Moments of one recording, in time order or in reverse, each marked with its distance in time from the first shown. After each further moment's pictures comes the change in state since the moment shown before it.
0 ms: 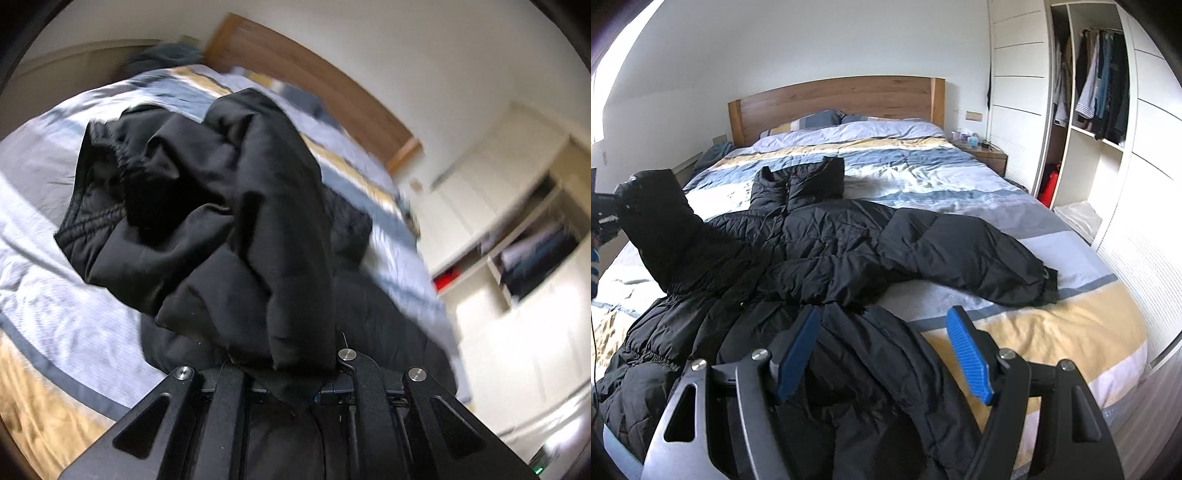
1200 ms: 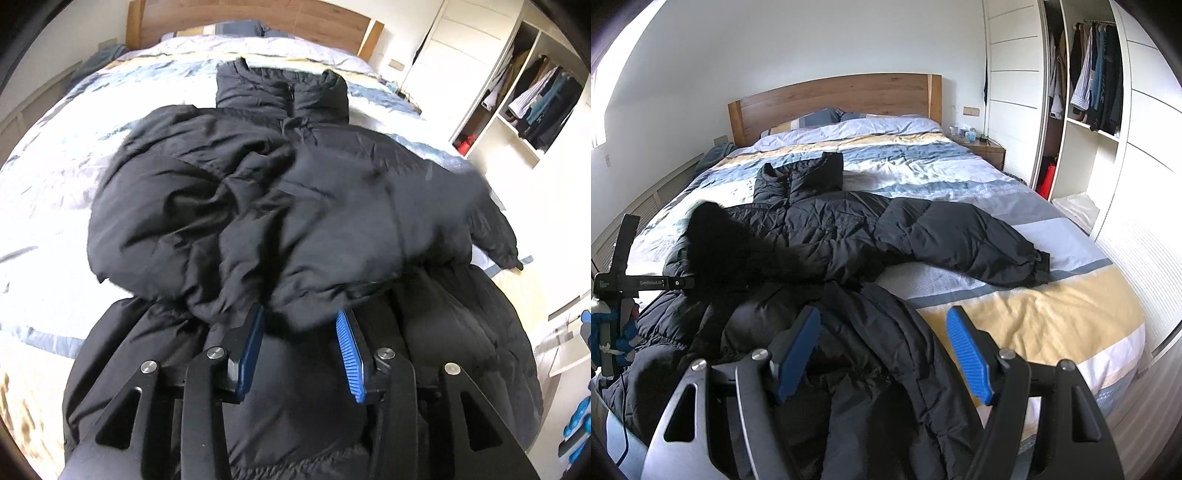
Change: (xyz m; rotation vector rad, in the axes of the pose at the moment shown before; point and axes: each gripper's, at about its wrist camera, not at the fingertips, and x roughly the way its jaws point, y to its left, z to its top) left arm 0.038 -0.036 -0.095 0.341 0.271 0.145; right arm -0.026 -0.004 -0.023 -0.001 0.013 0.014
